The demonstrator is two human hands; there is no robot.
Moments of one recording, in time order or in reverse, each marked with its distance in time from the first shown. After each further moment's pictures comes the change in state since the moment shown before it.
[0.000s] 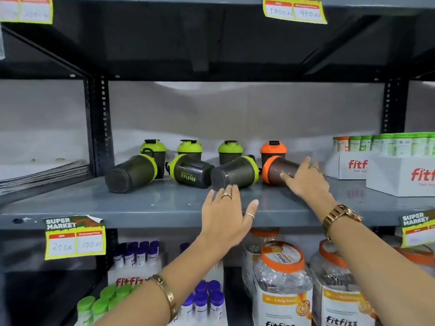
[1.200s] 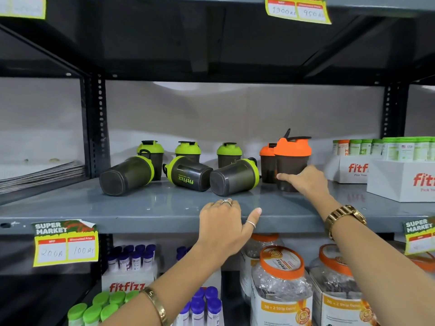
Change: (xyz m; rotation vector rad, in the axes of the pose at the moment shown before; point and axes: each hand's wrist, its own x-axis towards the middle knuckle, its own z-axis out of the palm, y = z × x) left_hand -0.002 -0.002 0.000 -0.024 0.122 0.055; right_hand 0.016 0.003 0.001 0.254 -0.005 0.108
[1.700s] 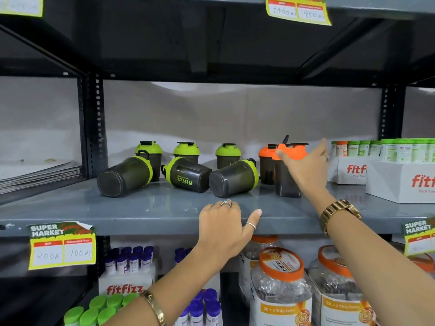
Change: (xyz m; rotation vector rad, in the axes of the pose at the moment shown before) left_hand 0.000 0.001 0.001 0.003 0.022 0.017; right_hand -0.005 -0.023 -0.007 0.248 0.279 -0.099
